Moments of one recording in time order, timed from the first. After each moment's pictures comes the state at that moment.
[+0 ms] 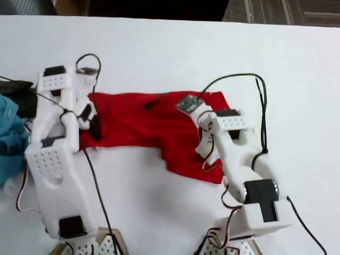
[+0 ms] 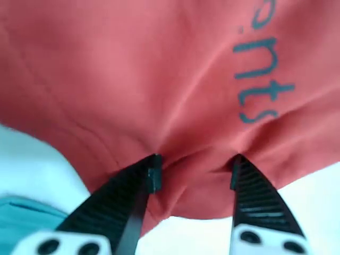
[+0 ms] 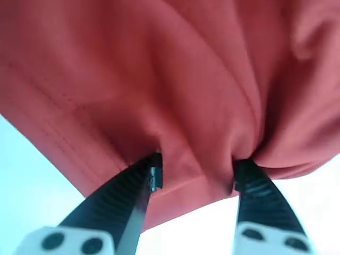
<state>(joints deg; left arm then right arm) -19.3 41.9 -22.1 90.9 -25.0 -9.8 3.8 35.9 61.4 39.3</state>
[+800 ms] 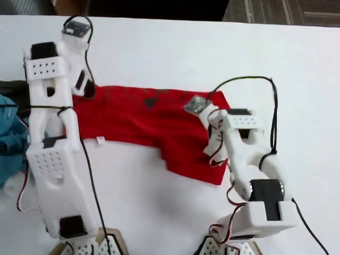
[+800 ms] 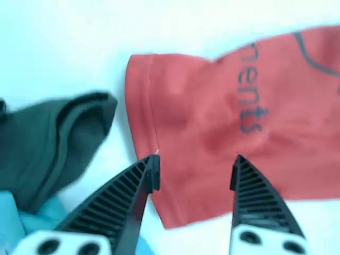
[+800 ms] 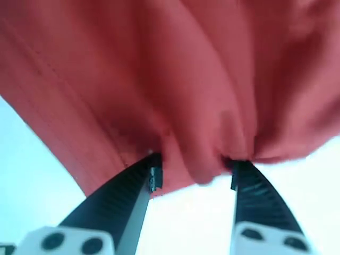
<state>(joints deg) -18.3 41.1 -50.3 98.3 -22.7 -4.0 3.6 31.6 66.7 46.6</state>
